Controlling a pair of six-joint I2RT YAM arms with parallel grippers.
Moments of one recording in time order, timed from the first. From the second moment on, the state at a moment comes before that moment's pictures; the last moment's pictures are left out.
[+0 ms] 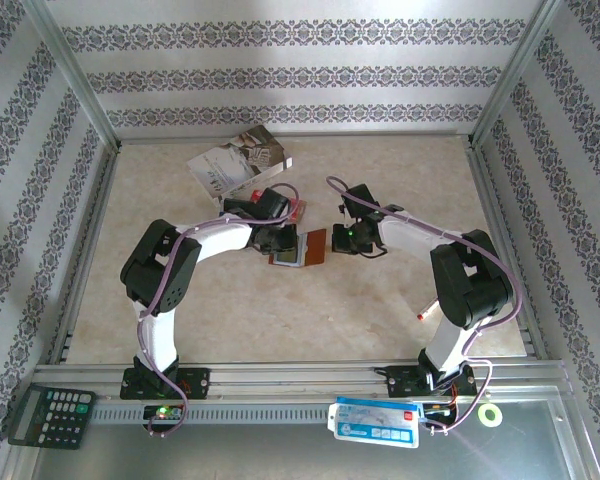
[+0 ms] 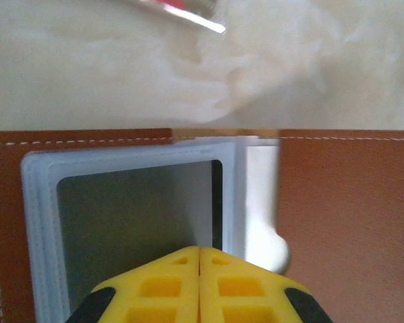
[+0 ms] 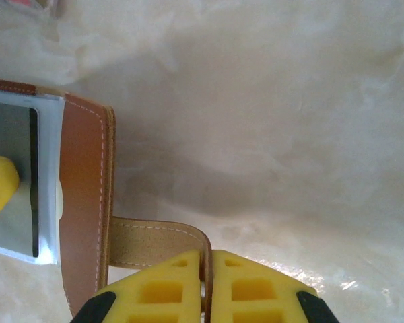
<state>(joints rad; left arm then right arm) -0.54 1.94 1.21 -0.32 0.24 -0.62 0.43 1.74 1.07 -0.49 -0.22 0.49</state>
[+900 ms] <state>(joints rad) -0.59 1.85 1.19 -0.26 0.32 -0.69 0.43 1.72 1.07 -0.49 -0.25 0.47</state>
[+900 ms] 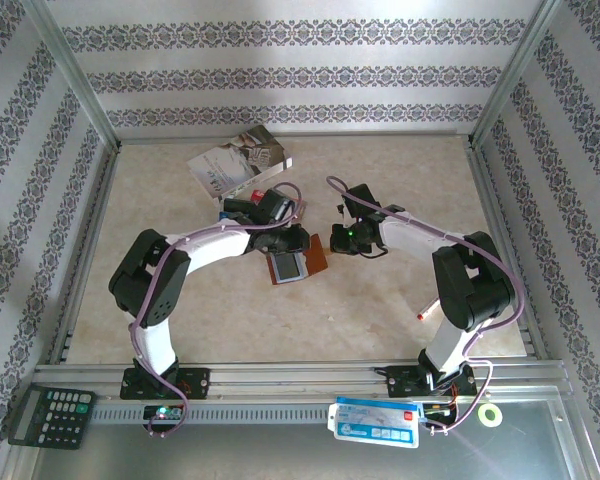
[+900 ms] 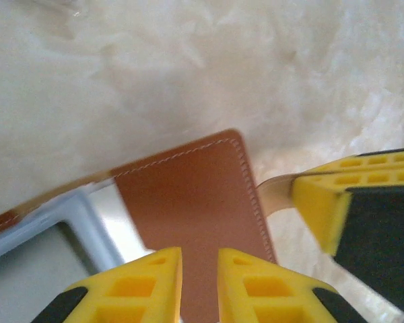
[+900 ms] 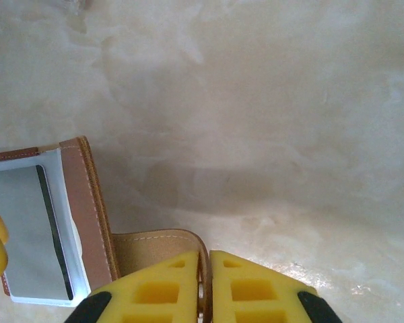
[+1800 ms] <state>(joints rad) -0.60 2.04 1.28 -0.27 0.37 -0.63 0.42 1.59 0.98 -0.36 -0.32 0.63</state>
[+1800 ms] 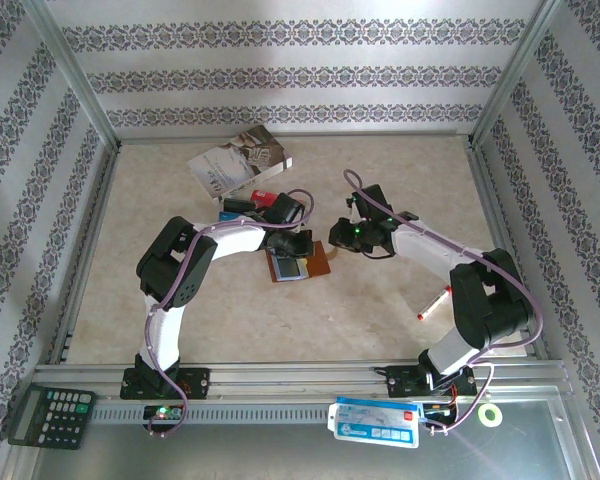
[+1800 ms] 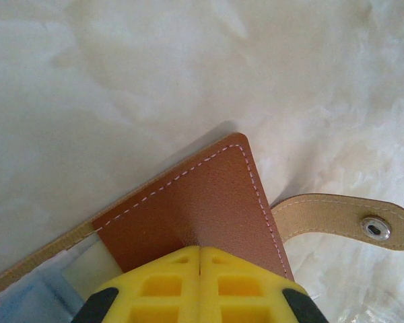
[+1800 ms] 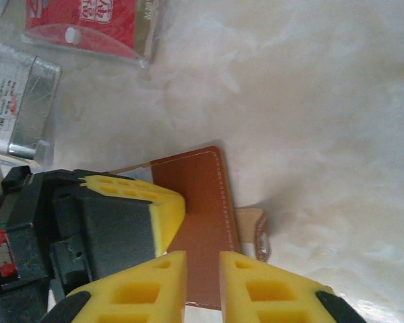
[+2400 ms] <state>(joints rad) -0.48 1.70 1.01 -0.26 0.29 -0.74 0.55 1.65 1.04 -0.33 -0.35 0.68</state>
